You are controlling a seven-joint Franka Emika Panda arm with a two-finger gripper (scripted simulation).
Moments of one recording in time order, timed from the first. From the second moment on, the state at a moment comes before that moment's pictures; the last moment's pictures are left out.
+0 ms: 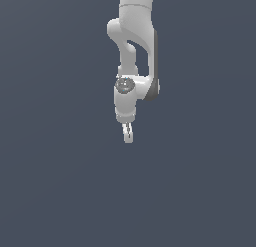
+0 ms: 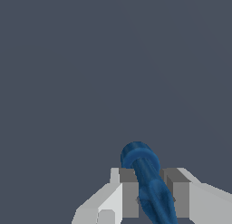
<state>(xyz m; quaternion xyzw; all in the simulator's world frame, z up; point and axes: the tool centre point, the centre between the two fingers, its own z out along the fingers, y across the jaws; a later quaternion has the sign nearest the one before) -0.072 -0.010 0.043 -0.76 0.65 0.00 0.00</state>
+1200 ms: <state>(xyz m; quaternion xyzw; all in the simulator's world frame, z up) -0.088 0.021 0.122 -0.76 0.65 0.00 0.00</state>
